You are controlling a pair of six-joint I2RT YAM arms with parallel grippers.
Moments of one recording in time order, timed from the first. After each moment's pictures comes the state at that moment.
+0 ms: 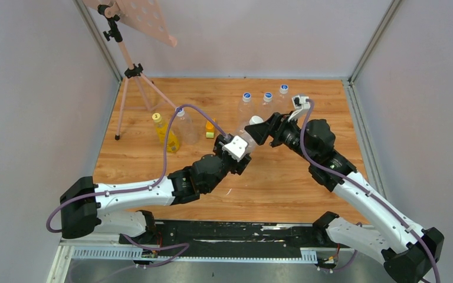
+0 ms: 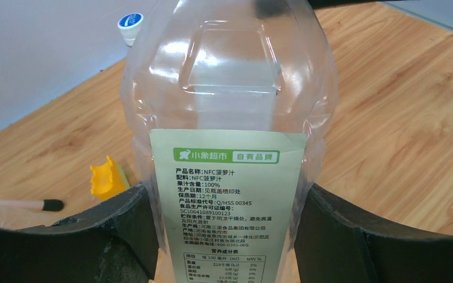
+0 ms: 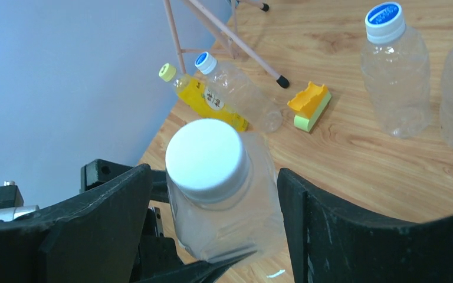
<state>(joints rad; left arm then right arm) -1.20 1.22 0.75 0.36 -0.57 0.10 0.63 0.93 0.87 -0.03 -0.13 0.64</state>
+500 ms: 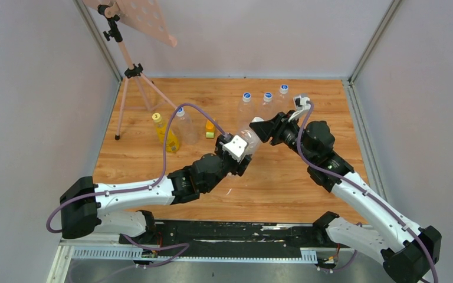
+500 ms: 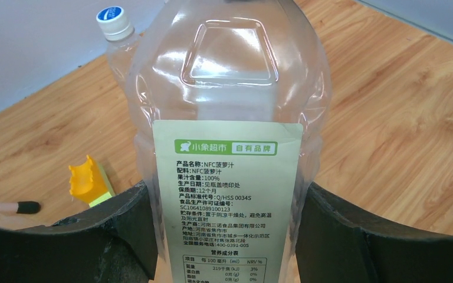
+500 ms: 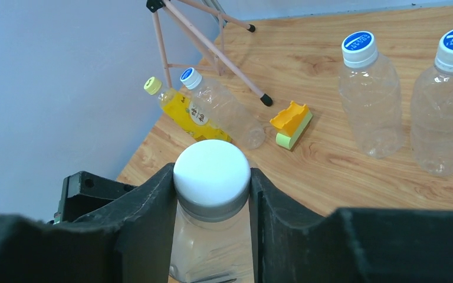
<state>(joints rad) -1.20 1.22 0.75 0.36 -0.52 0.05 0.62 0.94 0.83 0.08 -0.10 0.58</state>
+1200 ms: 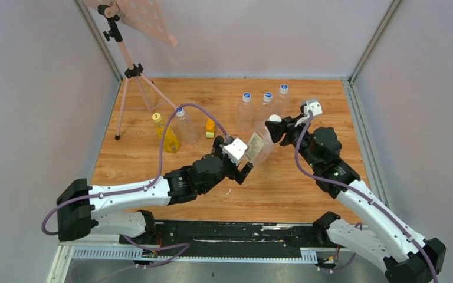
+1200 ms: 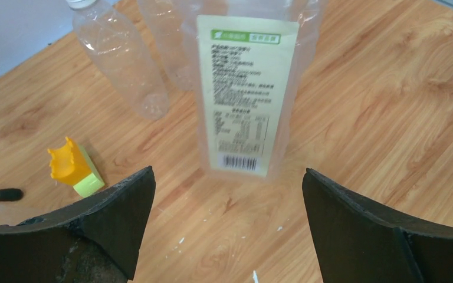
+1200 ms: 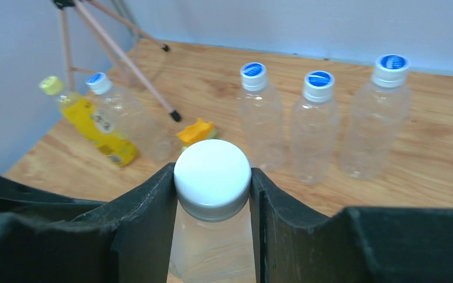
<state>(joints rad) -1.19 1.20 0.76 0.21 -0.45 0.01 0.60 0.86 0.78 0.05 0.04 0.29</state>
